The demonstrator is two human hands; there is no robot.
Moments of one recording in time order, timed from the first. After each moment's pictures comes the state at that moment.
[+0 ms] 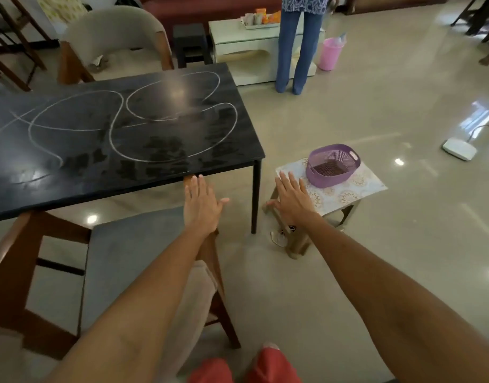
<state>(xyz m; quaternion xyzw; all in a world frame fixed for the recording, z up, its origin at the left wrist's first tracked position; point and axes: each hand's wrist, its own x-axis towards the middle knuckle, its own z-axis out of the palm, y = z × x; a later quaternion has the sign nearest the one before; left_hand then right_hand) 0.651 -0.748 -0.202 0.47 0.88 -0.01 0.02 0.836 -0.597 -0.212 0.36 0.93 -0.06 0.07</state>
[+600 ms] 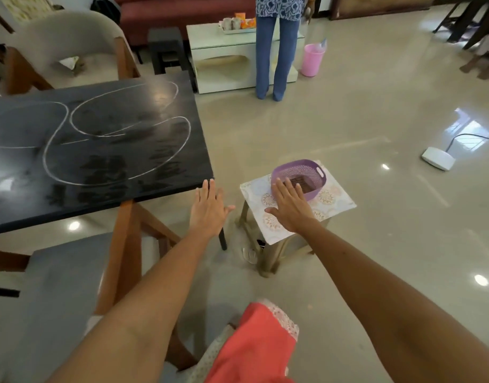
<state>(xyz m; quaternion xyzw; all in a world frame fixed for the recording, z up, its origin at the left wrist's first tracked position) 0.736 -0.566 -0.229 0.53 0.84 -0.05 0.04 0.922 -0.435 -0.231 0.34 0.94 -0.04 0.09</state>
